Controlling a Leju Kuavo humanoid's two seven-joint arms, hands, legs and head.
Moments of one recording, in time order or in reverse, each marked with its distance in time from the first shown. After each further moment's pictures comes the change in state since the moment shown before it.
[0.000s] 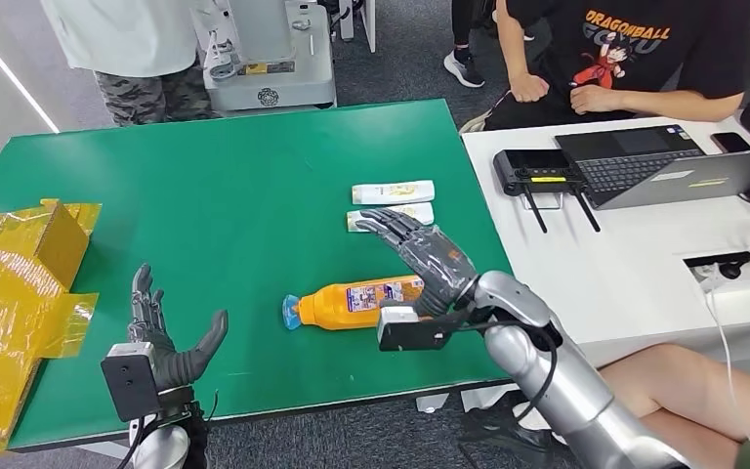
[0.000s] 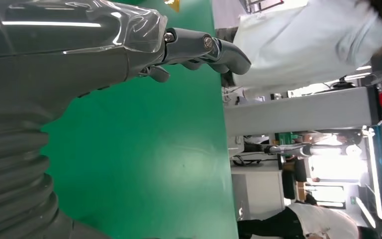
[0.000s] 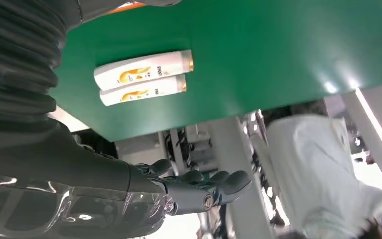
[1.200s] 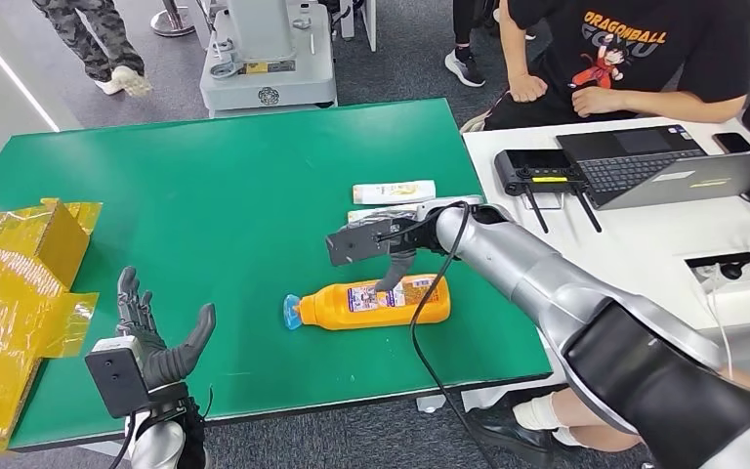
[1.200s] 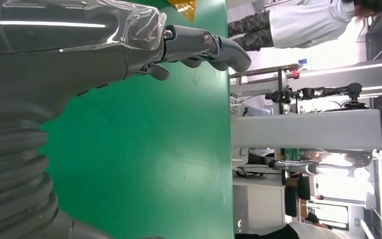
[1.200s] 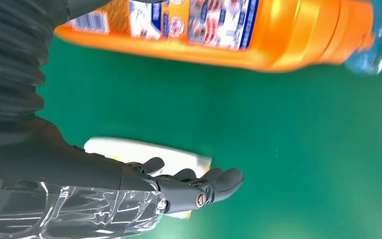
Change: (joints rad) left arm -0.016 0.001 0.011 0.010 0.073 0.050 0.015; right arm -0.614 0.109 0.479 0.745 -0.412 0.479 0.214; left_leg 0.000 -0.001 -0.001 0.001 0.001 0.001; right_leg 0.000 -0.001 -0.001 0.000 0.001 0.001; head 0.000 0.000
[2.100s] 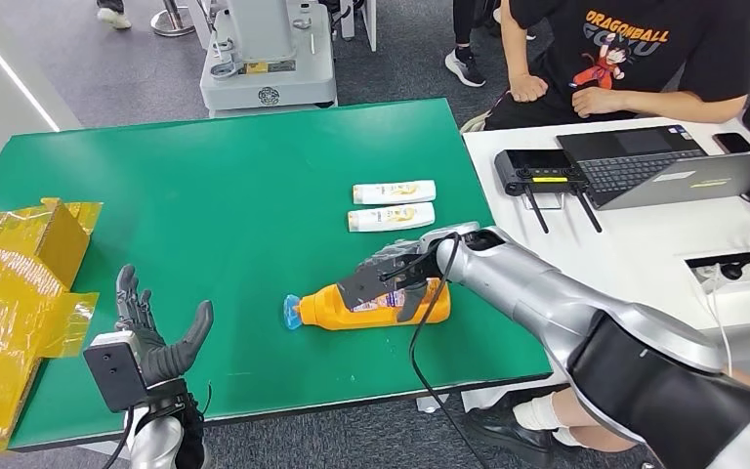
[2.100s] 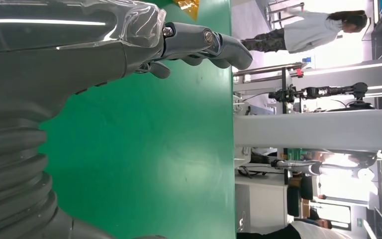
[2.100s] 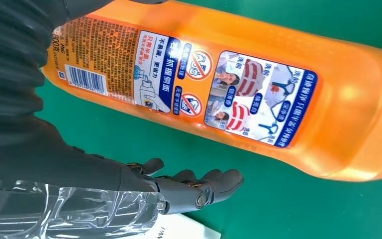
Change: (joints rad) left arm -0.027 0.014 0.000 0.040 0.033 0.001 -0.015; right arm 0.018 -0.024 0.191 0.032 0.005 -0.017 0.008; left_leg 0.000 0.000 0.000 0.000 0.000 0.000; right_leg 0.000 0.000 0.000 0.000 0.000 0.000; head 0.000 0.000
